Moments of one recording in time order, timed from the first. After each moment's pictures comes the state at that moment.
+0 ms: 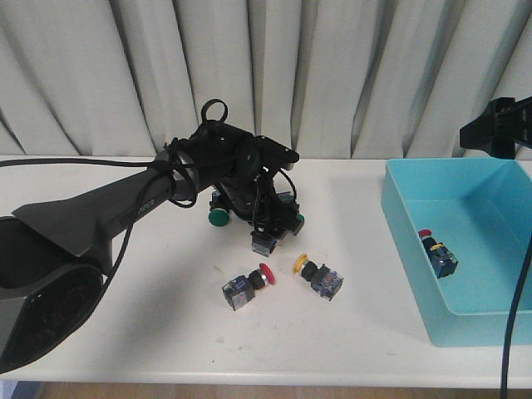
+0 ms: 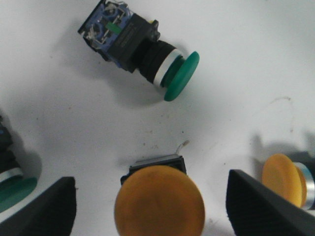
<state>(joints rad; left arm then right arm) -0.55 2.42 -2.11 -0.02 0.93 0.04 -0.11 1.31 -1.24 0.36 0.80 -0.38</state>
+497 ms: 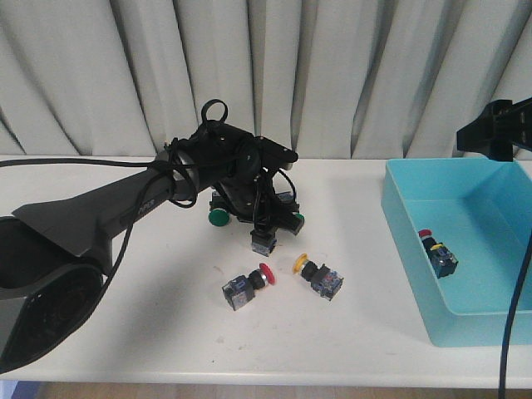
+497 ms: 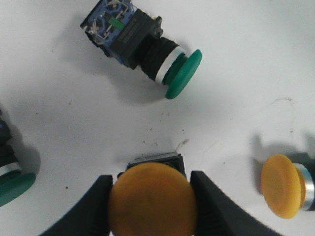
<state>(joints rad) -0.55 2.42 -2.11 -0.02 0.94 0.02 -0.11 1.31 -1.24 0.39 0.82 -0.42</state>
